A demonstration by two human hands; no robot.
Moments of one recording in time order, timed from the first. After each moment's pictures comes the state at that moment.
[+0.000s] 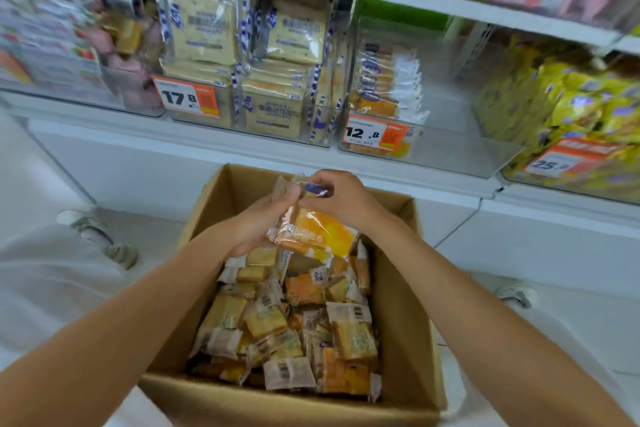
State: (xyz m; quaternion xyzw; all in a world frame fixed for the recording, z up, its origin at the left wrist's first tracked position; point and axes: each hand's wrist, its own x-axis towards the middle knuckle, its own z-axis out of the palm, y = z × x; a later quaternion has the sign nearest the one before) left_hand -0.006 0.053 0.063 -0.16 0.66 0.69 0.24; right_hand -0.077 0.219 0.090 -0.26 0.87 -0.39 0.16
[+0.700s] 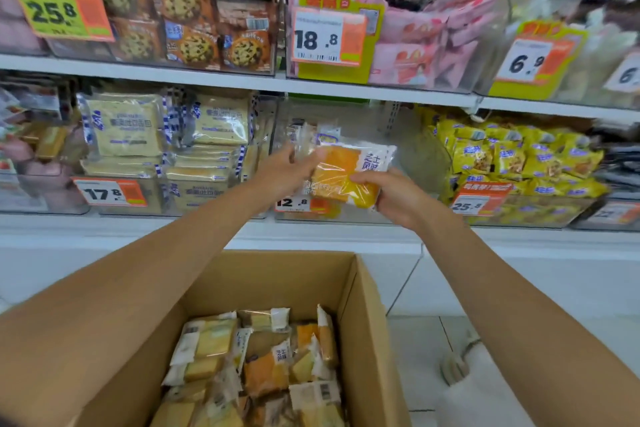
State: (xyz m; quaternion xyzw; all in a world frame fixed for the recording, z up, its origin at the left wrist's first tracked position) left_hand -0.136 0.158 0.204 0.03 0.84 0.55 -0.02; right_hand -0.173 0.361 0.182 0.00 0.67 -0.72 0.16
